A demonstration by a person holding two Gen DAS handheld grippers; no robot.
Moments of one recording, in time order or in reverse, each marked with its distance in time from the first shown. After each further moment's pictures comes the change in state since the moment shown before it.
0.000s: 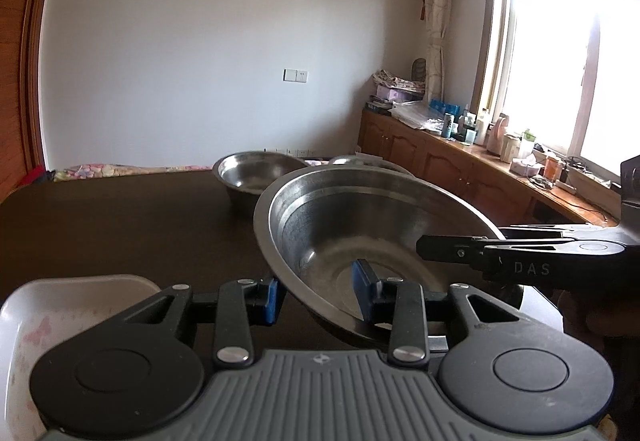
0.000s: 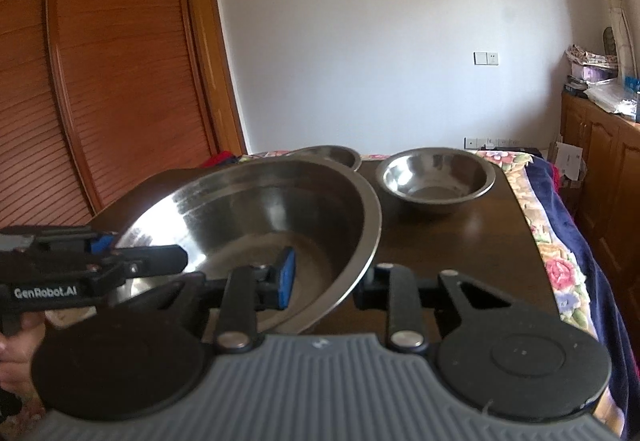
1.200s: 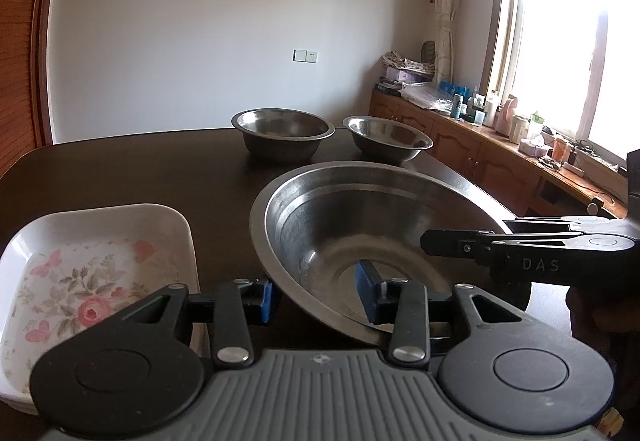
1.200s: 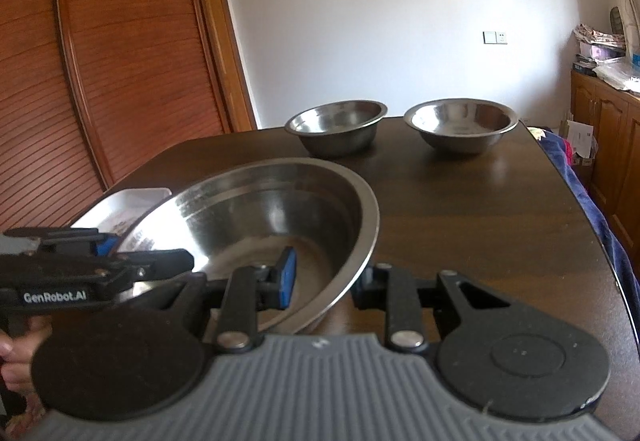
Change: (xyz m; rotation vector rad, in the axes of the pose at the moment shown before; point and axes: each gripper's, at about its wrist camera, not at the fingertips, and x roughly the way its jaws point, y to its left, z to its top) left arm 0.005 0.010 -0.030 -0.003 0.046 0.028; right arm 0.004 0.019 -0.038 0.000 0.036 0.027
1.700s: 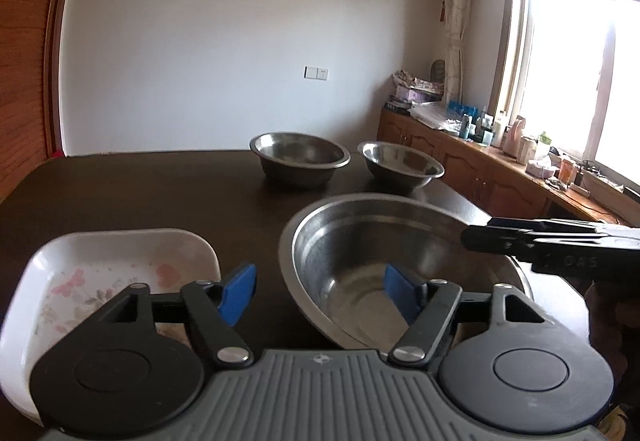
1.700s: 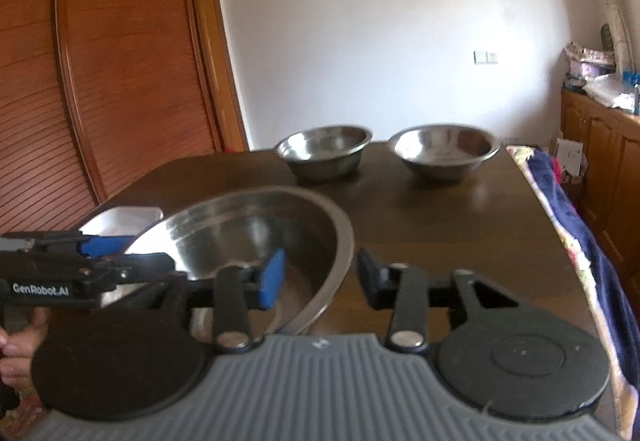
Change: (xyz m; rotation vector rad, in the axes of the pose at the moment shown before) left arm -0.013 0.009 0.011 -0.023 -0.058 0.023; right arm -0.019 -0.005 0.012 -0.011 -0.077 -0.043
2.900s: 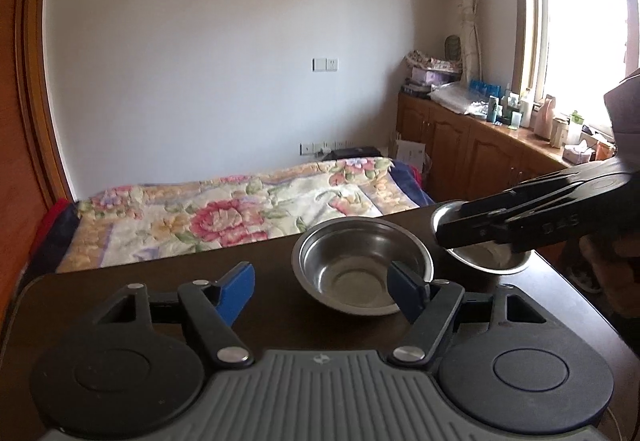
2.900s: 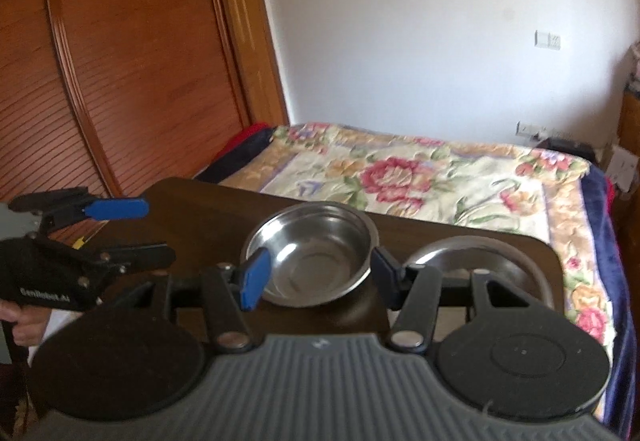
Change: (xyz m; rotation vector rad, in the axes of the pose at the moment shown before) left arm 0.119 0.046 0.133 0.103 0.083 0.055; right arm 0.151 -0.038 0.136 -0.065 0.232 0.164
